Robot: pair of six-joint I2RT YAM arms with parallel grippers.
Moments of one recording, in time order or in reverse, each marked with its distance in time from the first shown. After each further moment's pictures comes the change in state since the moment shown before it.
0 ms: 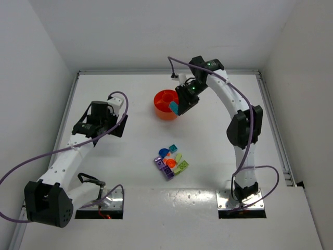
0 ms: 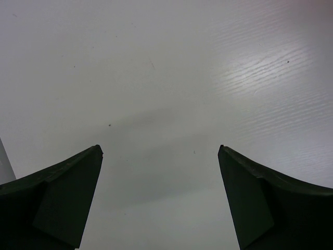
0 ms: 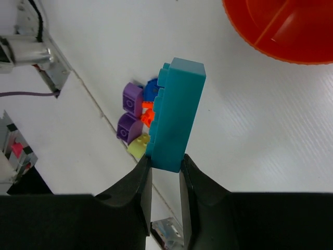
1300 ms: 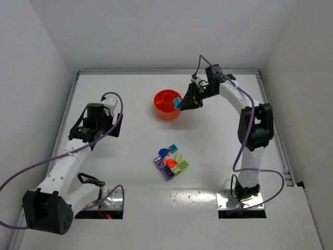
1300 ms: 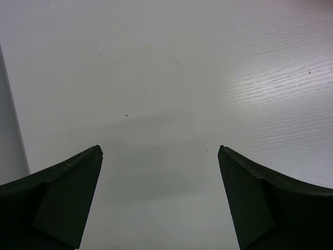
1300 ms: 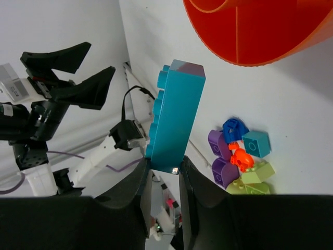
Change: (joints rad) left arm 0.030 -0.071 -0.028 -0.001 -0.071 -0.048; right arm -0.158 -0.120 -0.454 0.582 -0.332 0.747
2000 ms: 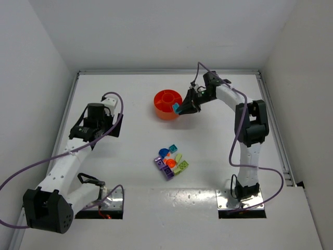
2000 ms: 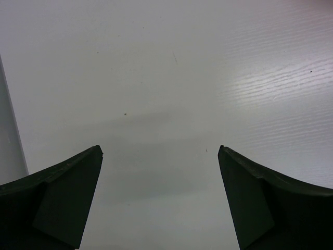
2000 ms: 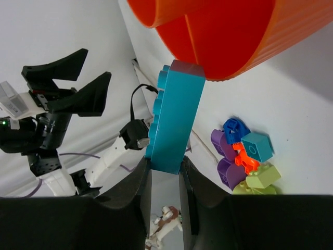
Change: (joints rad) left arm 0.001 0.011 0.000 0.000 -0.001 -0.005; right arm -0.006 0.089 -0.053 0.077 -0.064 0.082
